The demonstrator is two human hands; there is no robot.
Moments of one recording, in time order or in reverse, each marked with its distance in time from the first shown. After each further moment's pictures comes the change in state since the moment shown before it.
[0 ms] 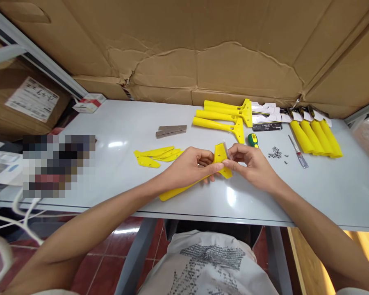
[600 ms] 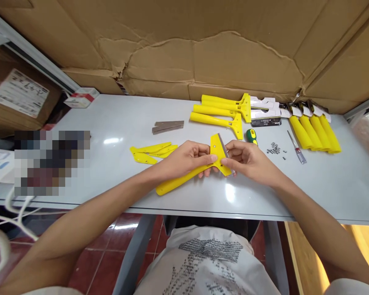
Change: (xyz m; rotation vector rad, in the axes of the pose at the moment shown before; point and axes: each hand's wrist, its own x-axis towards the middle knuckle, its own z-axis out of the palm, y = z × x) left_hand 0.004 0.001 -0.010 -0.110 -0.111 0.002; right_hand -0.003 -0.007 -0.005 0.146 -0.161 0.184
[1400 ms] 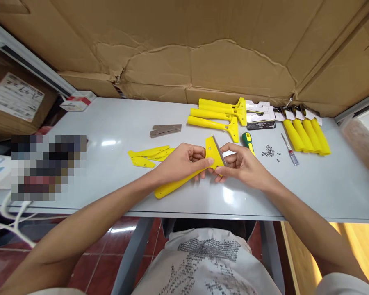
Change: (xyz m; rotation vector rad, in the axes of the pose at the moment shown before) left_hand 0.000 -0.003 -0.001 0.084 0.096 -0.014; right_hand -0.002 0.004 0.006 0.204 -0.058 0.038
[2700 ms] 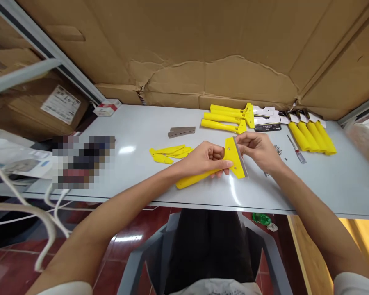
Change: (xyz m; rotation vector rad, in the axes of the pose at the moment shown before) left_hand -0.004 0.002 0.002 -0.138 -0.185 0.186; right_hand 0.020 -0.013 -0.009 -0.181 0.271 -0.305
